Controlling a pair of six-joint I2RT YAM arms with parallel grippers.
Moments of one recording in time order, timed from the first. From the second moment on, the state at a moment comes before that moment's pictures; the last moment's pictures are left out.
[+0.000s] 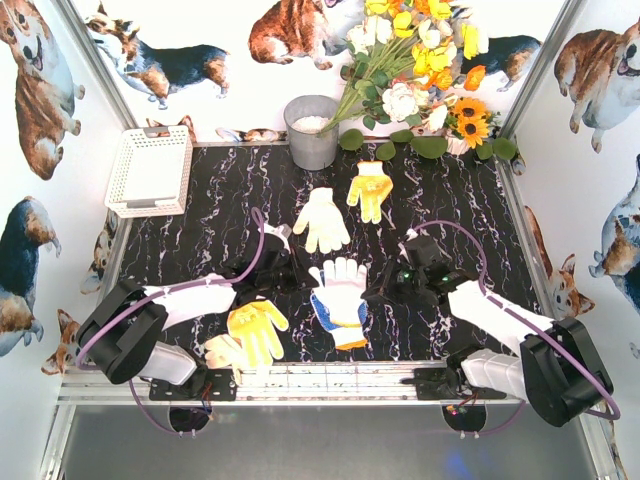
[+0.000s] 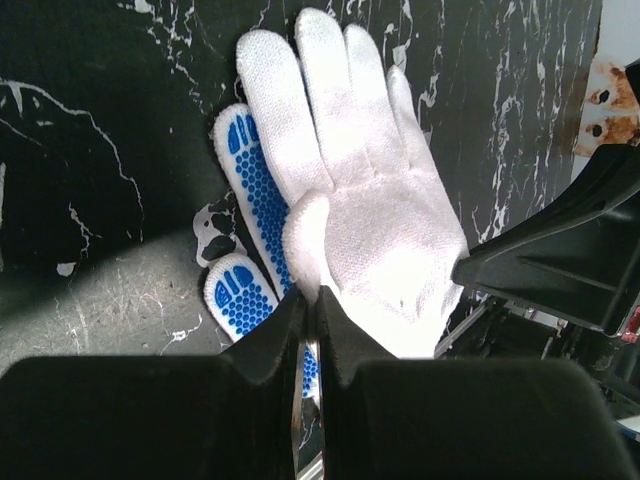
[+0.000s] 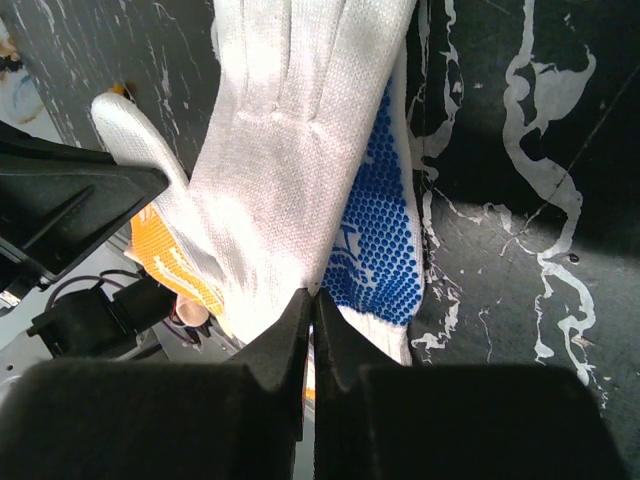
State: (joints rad) left arm -0.68 1.41 0.58 0.18 0.22 -0.95; right arm 0.43 1.14 0.49 -0.18 -0.44 0.92
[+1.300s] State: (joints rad) left arm -0.78 1.45 0.51 0.21 0.18 -1.06; right arm 0.50 1.22 0.49 -0.29 -0.40 0.87
